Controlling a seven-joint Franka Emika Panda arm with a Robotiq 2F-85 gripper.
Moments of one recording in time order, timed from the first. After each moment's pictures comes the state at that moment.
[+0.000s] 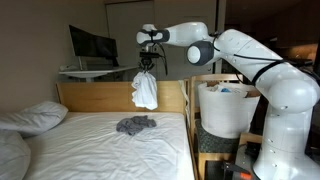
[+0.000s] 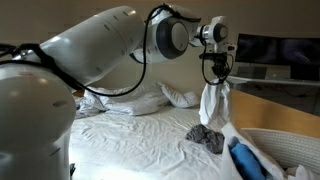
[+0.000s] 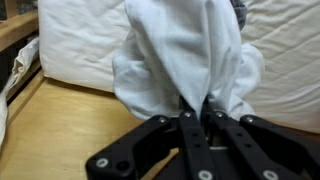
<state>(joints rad) -0.20 0.88 -0.15 -0.61 0.08 1.77 0.51</state>
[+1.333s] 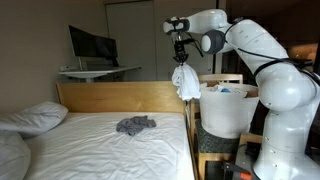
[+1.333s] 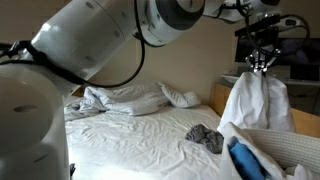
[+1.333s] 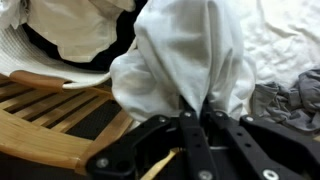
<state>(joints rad) -0.45 0.71 -0.23 -0.69 0.00 1.25 0.05</state>
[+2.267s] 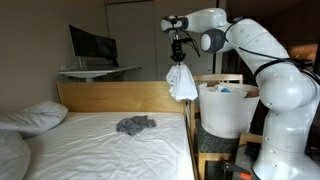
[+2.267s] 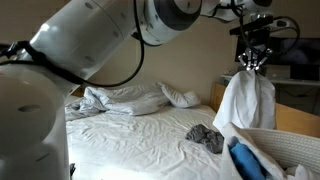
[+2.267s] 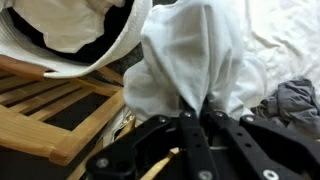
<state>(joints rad) -0.42 0.69 -0.21 -0.69 0.01 1.24 -0.01</state>
